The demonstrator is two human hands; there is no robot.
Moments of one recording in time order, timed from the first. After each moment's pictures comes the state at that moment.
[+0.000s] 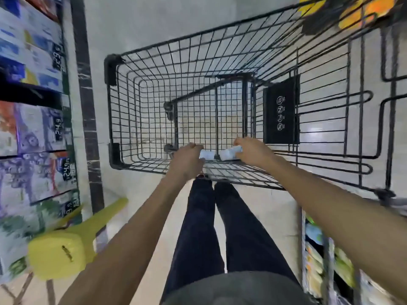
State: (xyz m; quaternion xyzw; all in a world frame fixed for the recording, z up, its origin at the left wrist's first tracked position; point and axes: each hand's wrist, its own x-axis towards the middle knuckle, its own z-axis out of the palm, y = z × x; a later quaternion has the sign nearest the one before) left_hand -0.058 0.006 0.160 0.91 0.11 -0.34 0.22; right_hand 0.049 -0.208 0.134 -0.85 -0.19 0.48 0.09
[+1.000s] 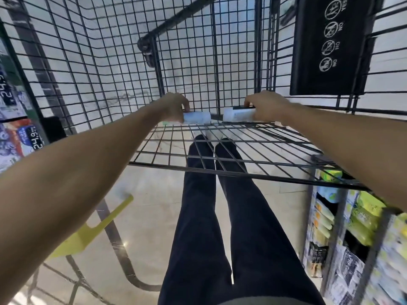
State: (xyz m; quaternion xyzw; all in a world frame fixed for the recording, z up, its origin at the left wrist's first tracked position) left_hand -0.018 0.056 -0.040 0.82 0.07 -0.52 0.22; right_hand 0.061 -0.230 -0.037 -0.82 -0.24 0.52 0.00
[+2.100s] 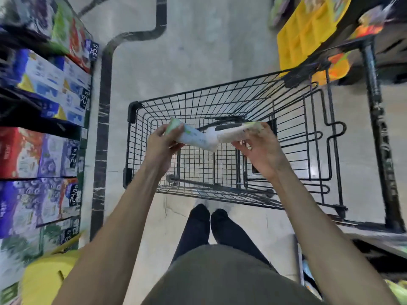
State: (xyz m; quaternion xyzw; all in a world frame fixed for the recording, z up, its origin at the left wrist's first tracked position) left_hand -0.002 0.050 0.314 0.49 0.42 -0.01 0.76; right_hand 0.082 -0.219 0.300 -0.39 0.10 0.35 0.84
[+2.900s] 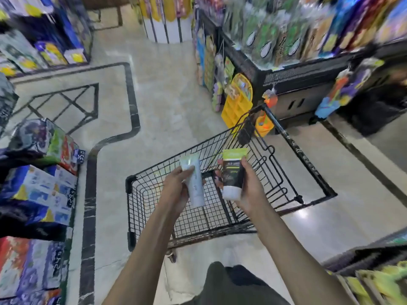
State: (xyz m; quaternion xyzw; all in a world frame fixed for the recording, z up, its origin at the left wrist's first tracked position) left_hand -0.055 -0.014 0.453 0.47 0.25 -0.12 0.84; right_hand -0.041 -0.209 0.439 -0.30 0.14 0.22 0.92
